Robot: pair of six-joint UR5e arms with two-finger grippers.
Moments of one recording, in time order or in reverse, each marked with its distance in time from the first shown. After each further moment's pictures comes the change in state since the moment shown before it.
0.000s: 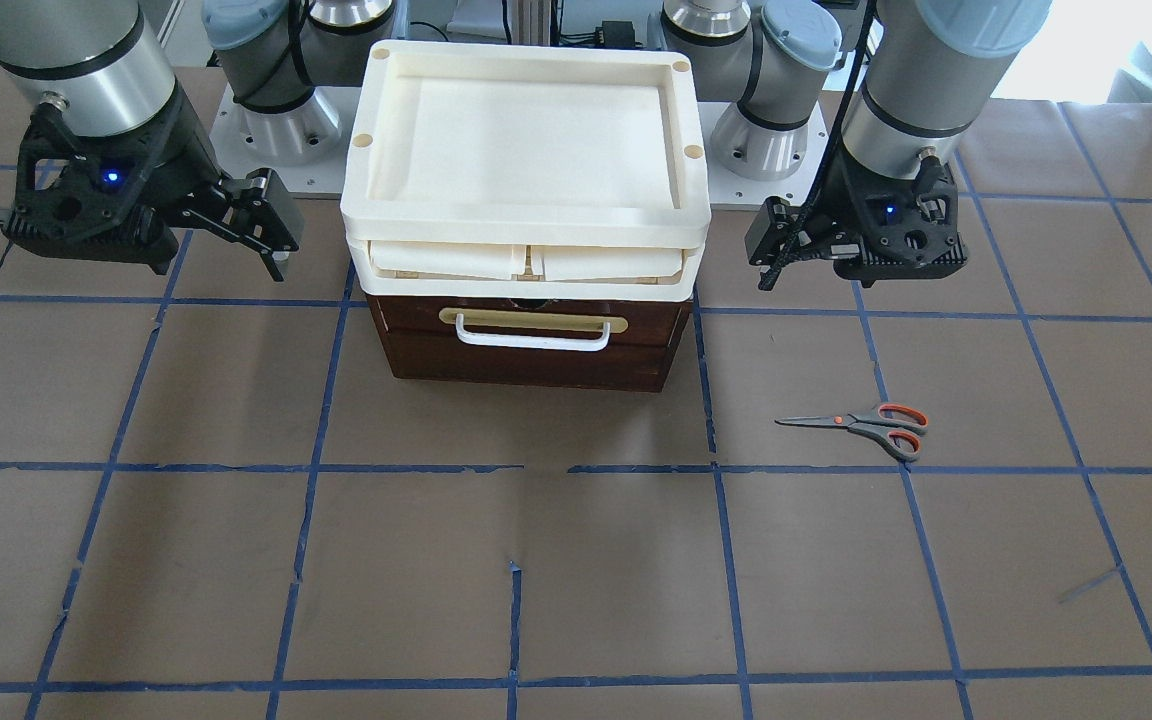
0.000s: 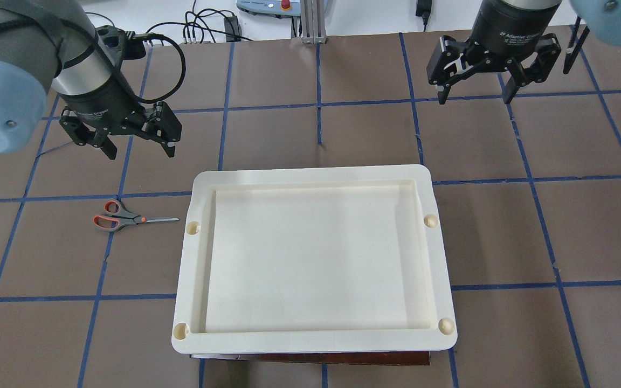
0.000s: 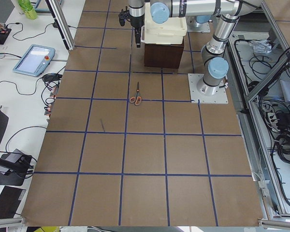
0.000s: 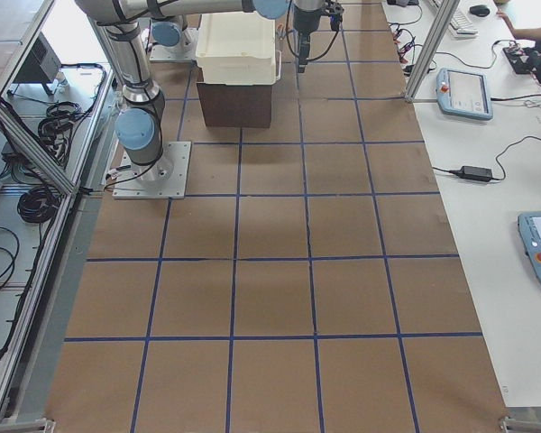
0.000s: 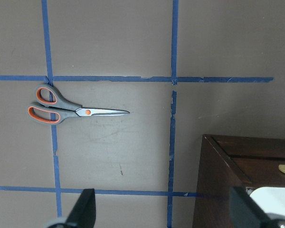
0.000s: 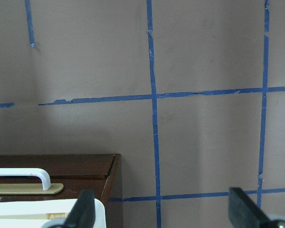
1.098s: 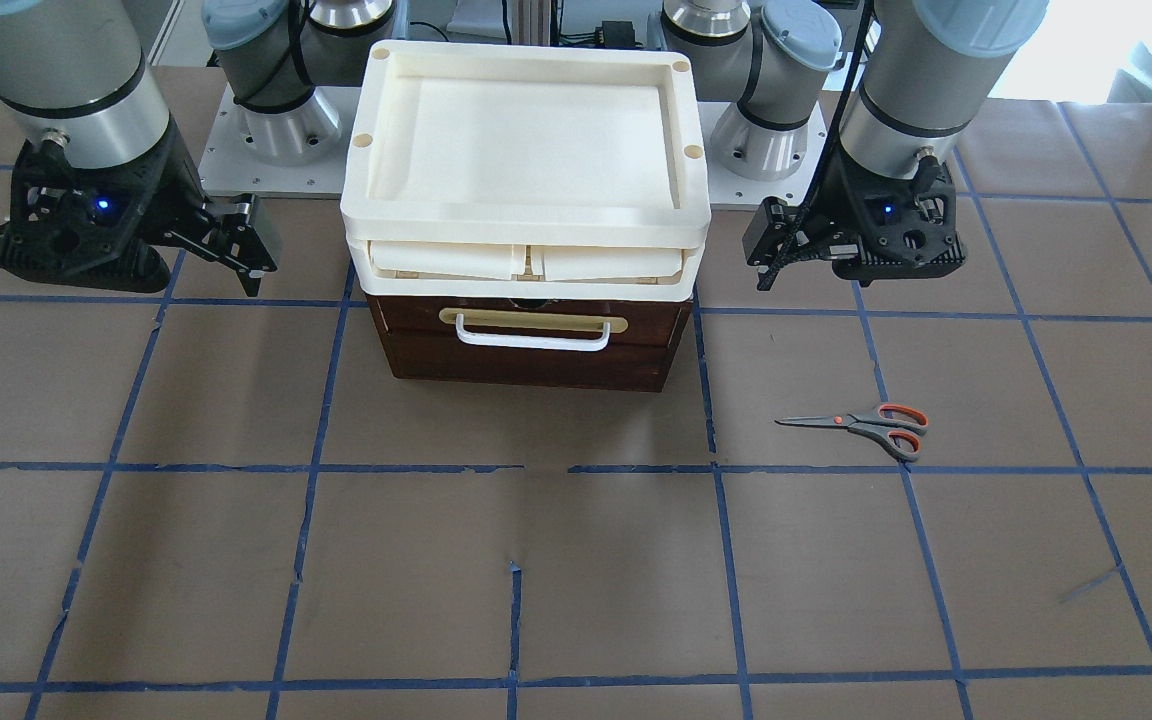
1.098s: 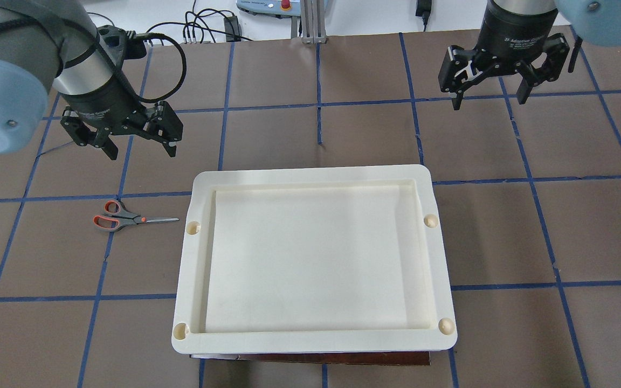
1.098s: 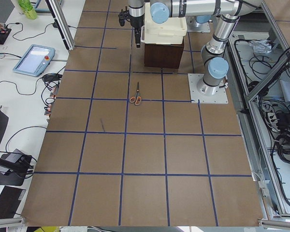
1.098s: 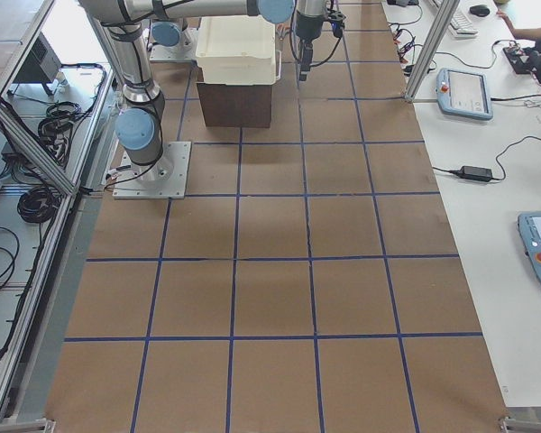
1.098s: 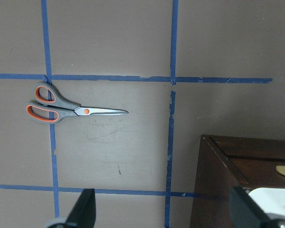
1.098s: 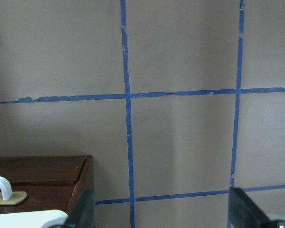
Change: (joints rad) left arm -0.006 -0.001 0.002 -0.004 -0.001 -0.022; right arm 0.002 0.040 -0.002 -0.012 -0.081 -0.025
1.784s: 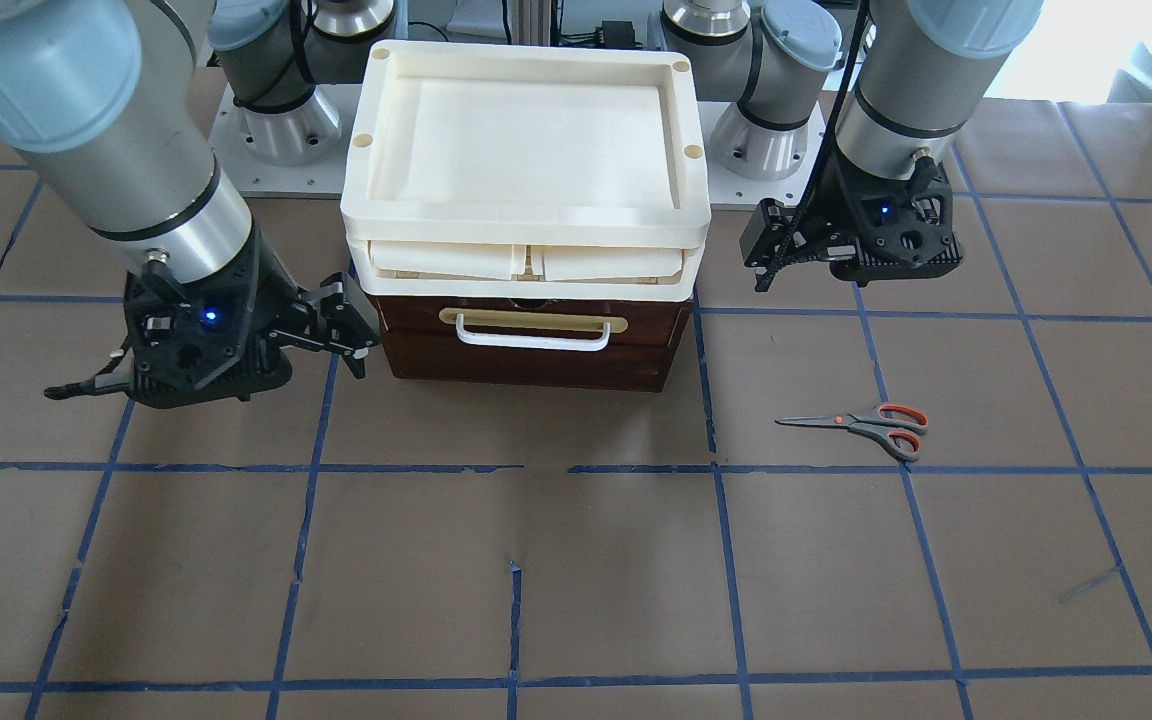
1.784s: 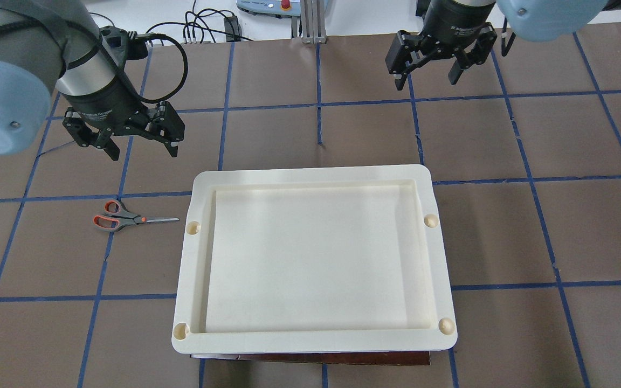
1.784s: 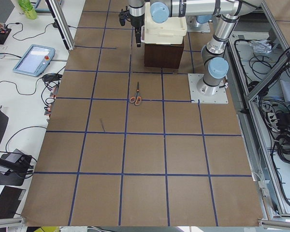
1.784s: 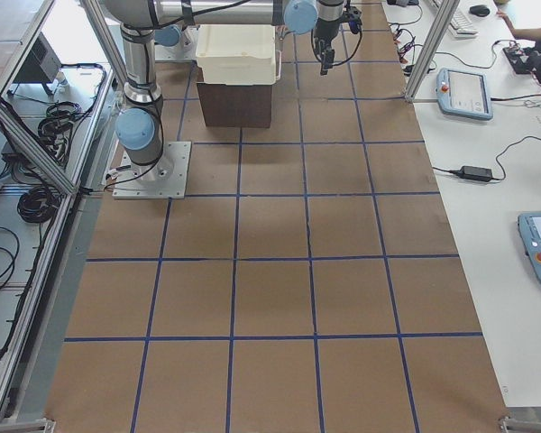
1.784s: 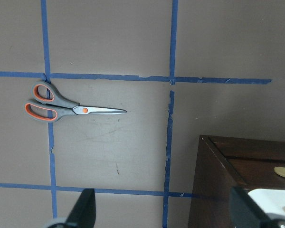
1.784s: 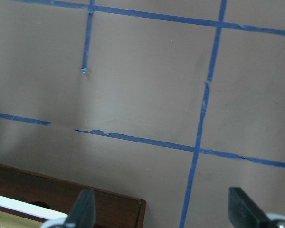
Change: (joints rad) left arm -0.002 0.000 -0.003 0.005 0.001 -0.010; right arm 0.065 0.138 -0.063 -0.164 0.196 -0.168
